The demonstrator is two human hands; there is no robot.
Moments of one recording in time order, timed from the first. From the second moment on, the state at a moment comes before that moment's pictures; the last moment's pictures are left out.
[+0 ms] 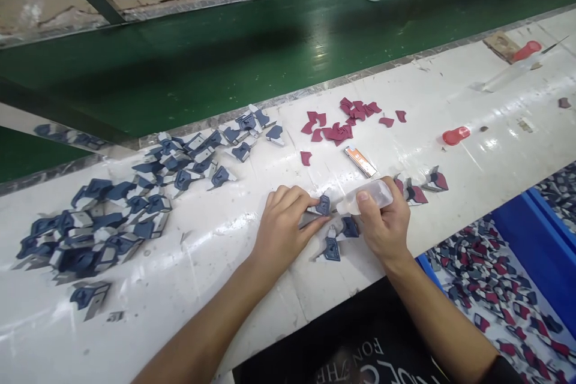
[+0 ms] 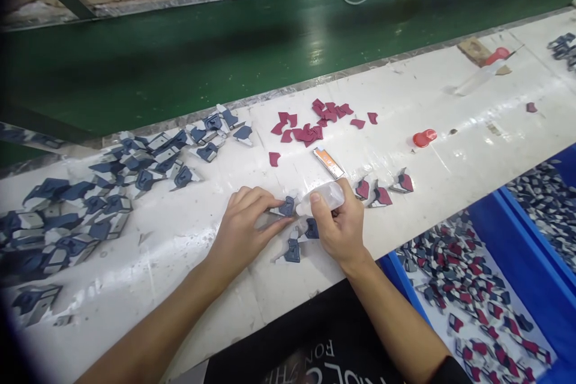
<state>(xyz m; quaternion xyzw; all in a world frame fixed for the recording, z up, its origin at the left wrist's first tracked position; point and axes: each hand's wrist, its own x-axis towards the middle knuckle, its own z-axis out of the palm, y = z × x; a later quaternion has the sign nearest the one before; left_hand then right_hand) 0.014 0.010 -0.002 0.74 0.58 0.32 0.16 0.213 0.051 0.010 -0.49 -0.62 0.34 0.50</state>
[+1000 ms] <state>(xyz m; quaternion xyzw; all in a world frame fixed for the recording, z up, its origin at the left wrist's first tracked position) 0.011 0.009 -0.002 0.73 0.58 0.33 0.15 0.218 0.059 0.019 -0.46 -0.53 0.47 0.53</state>
